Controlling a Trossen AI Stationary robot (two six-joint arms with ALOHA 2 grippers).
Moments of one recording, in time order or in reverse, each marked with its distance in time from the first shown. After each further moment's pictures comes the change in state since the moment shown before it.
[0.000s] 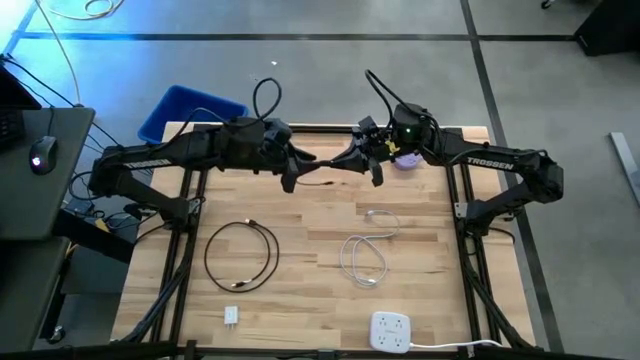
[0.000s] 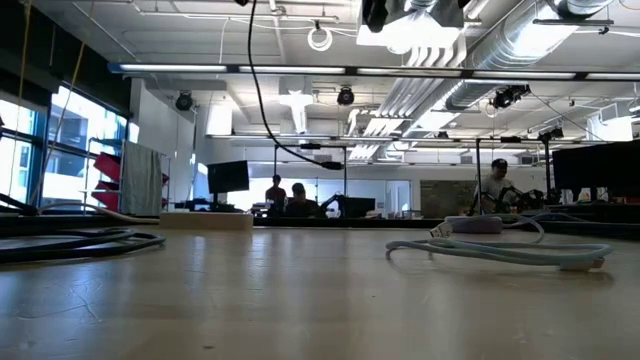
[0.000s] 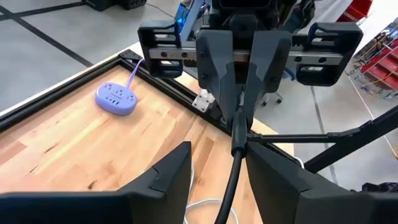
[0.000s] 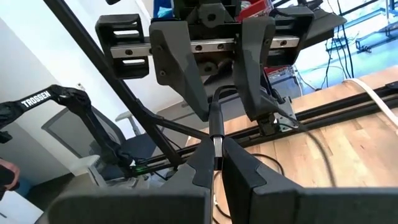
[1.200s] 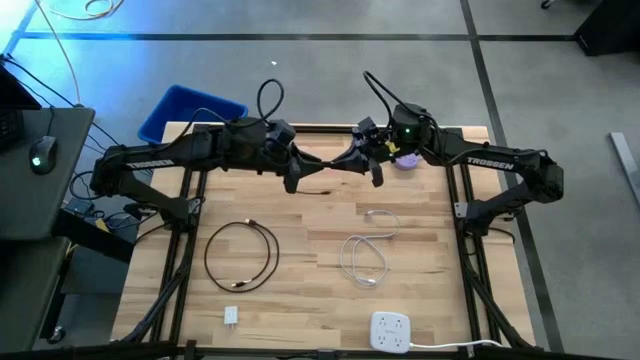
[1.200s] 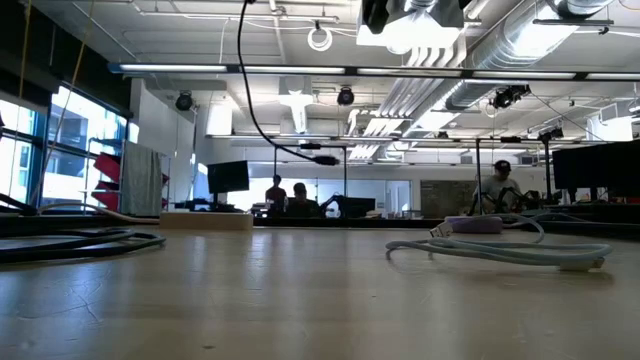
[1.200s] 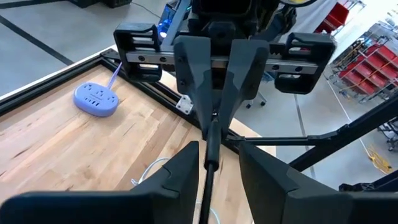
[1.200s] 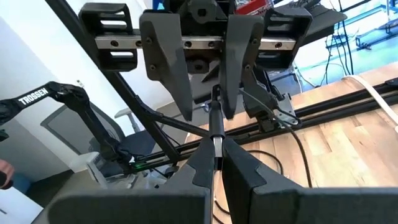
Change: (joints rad) left arm 0.000 0.013 0.000 0.057 0.050 -0.034; right arm 0.000 0.000 0.000 -0.018 -0.001 -0.008
